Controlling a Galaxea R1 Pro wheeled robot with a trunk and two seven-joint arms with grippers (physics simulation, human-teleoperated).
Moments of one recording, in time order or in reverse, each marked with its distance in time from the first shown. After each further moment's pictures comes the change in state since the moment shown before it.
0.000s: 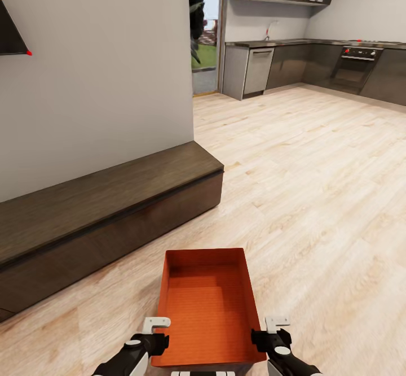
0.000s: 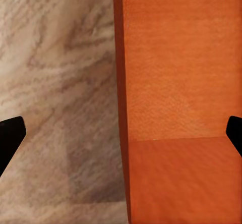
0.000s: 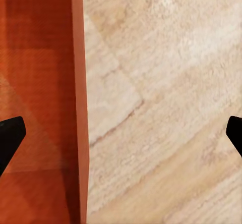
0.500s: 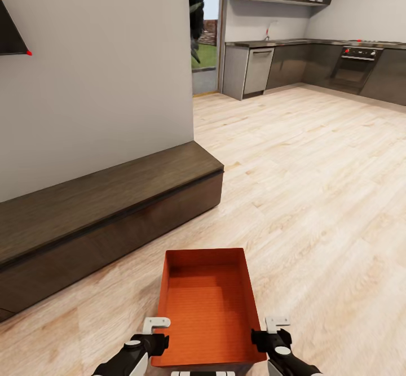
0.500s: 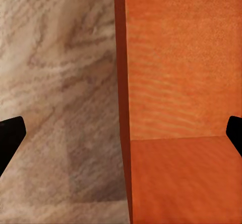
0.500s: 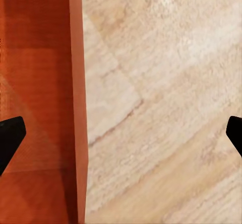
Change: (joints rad) left arm 0.000 0.001 -0.001 0.002 0.002 0.000 0.000; right arm 0.000 -0.002 0.000 0.000 0.000 0.001 0.001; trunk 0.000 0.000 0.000
